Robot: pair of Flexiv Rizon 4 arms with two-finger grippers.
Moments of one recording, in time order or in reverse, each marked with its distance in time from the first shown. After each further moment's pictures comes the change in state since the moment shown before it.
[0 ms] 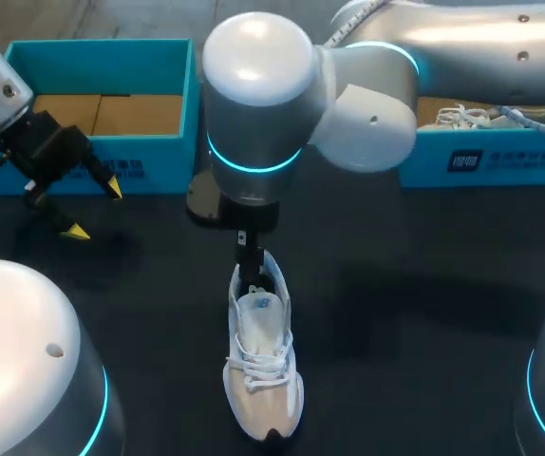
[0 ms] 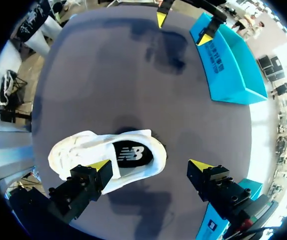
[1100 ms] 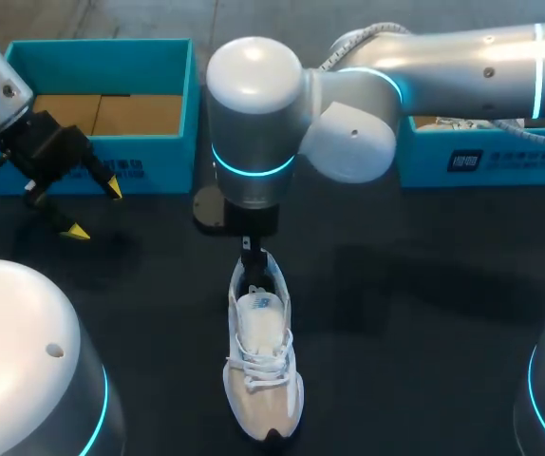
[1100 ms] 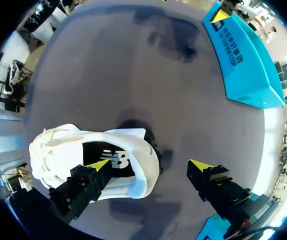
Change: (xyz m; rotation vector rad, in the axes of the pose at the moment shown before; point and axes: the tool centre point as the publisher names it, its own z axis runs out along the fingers) left arm 0.000 0.000 0.000 0.000 0.000 0.000; right arm -0.019 -0.003 0.065 0.015 0.067 -0.077
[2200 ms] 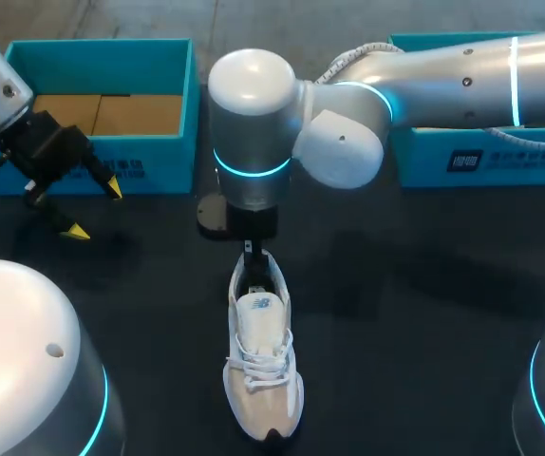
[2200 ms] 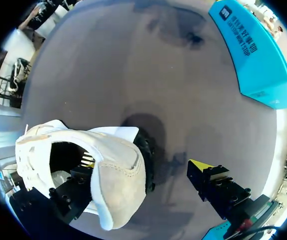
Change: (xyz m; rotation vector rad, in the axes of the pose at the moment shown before) left arm 0.000 0.000 0.000 0.000 0.000 0.000; right arm -0.010 -0.004 0.044 0.013 0.072 -0.023
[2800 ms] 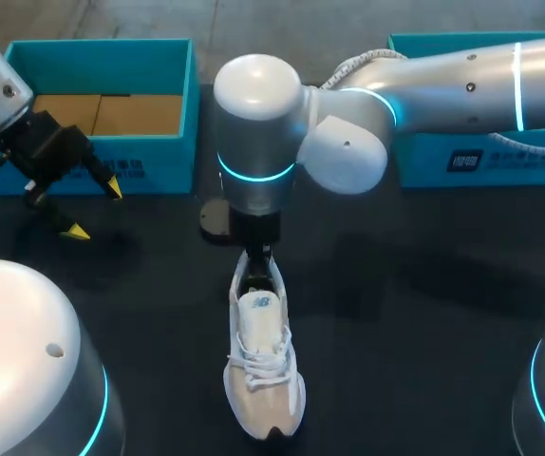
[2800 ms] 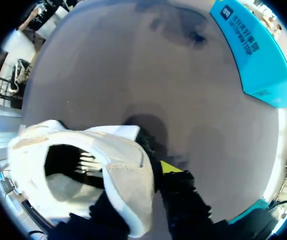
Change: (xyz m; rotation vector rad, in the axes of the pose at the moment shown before) left arm 0.000 0.000 0.000 0.000 0.000 0.000; right arm 0.009 -0.001 0.002 -0.011 0.008 0.008
